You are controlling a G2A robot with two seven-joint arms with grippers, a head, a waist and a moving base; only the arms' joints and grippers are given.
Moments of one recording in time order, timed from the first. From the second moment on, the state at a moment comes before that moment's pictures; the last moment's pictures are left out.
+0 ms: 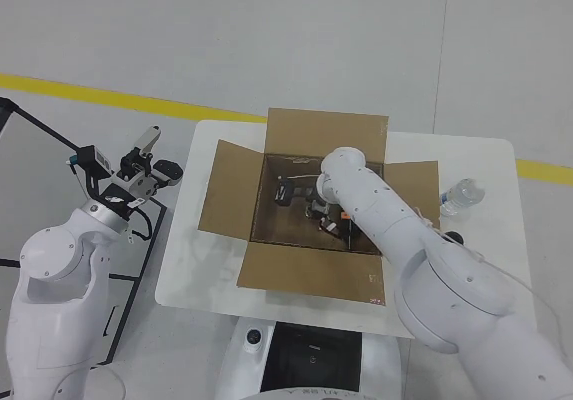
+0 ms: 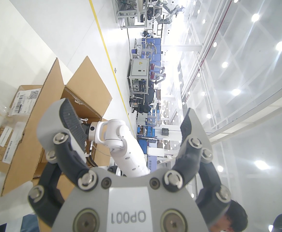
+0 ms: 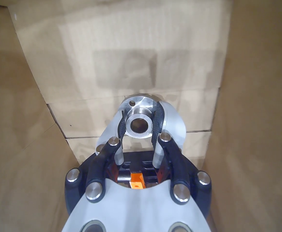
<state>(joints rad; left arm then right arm) 1.64 -1.14 -1.83 -1.99 -0.40 0.22 -0.53 -0.40 -1.78 0.42 -0.21 -1.20 -0.78 0.65</state>
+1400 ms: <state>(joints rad) 1.64 -1.14 -1.83 -1.99 -0.40 0.22 -0.53 -0.53 -1.55 0.62 -0.92 -1.21 -0.77 0.84</state>
